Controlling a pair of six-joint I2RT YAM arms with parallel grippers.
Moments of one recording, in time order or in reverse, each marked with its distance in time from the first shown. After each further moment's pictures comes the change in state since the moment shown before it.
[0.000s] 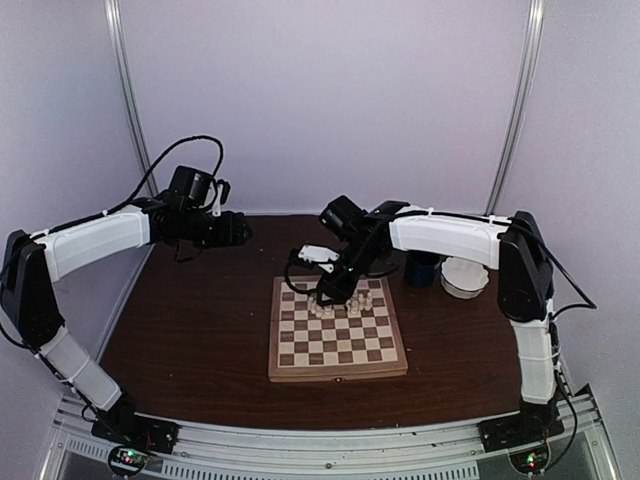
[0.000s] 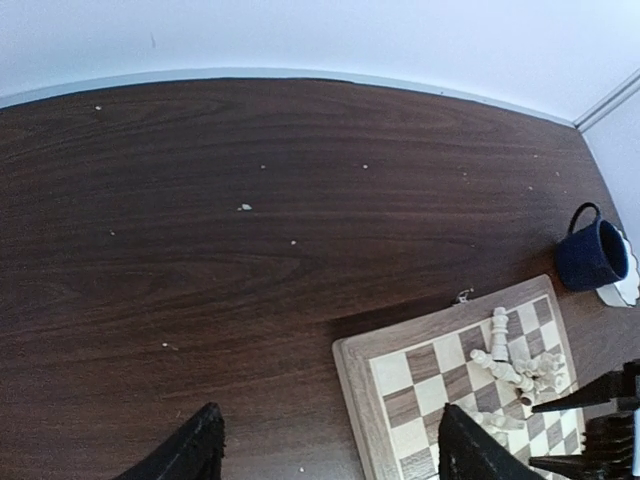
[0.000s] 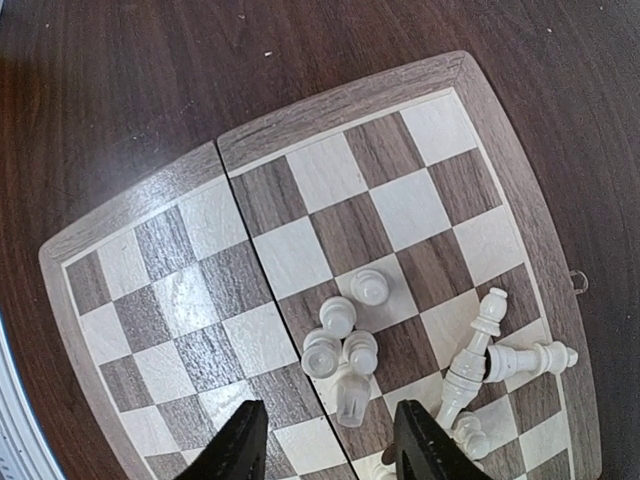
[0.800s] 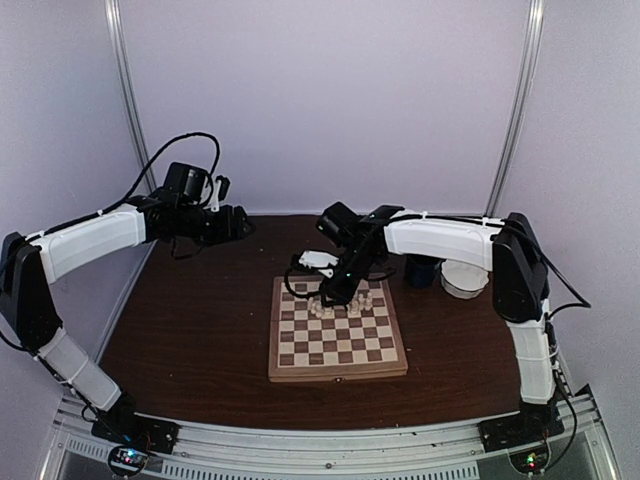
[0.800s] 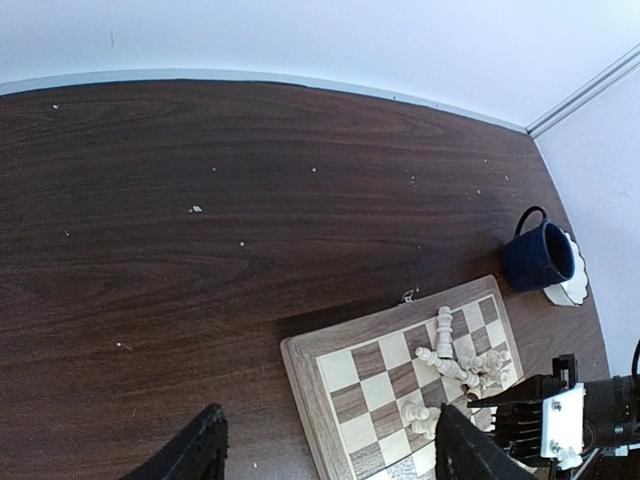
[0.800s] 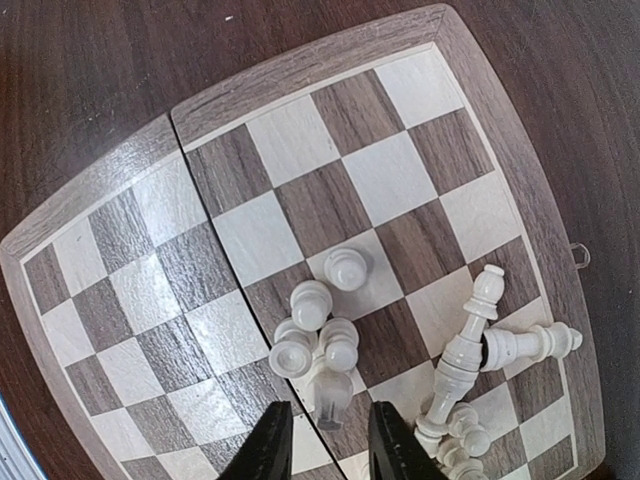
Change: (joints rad) left arm 0.014 -0.021 0.005 0.022 0.128 -0.052; right arm 0.020 0.034 0.010 -0.017 0.085 0.023
